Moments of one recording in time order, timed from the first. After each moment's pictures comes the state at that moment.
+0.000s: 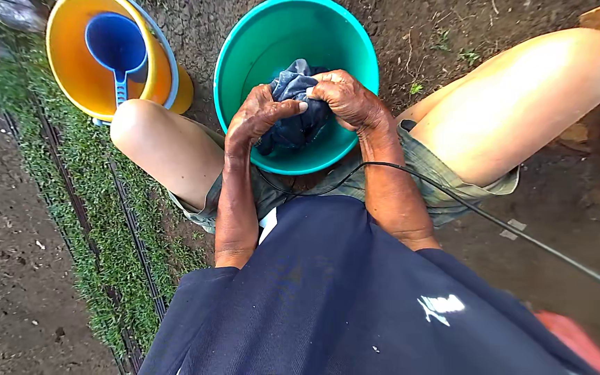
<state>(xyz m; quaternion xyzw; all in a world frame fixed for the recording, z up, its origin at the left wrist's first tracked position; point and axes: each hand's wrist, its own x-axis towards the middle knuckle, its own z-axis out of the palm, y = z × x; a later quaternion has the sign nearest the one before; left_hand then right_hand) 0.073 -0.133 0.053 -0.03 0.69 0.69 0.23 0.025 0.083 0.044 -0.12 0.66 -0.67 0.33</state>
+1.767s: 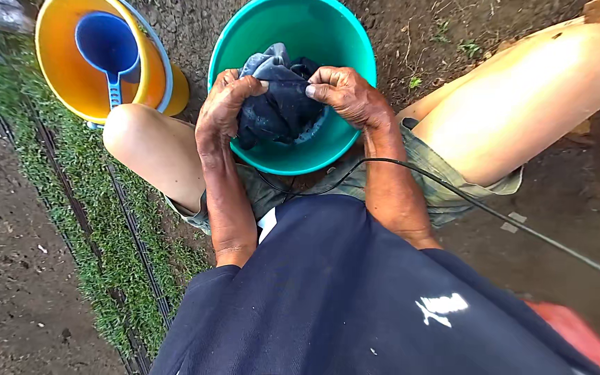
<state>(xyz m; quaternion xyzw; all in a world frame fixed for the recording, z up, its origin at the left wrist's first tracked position) 0.065 -0.169 0.070 -0.08 0.61 0.77 0.18 0.021 0.102 0.034 -0.15 0.73 -0.60 0.29</state>
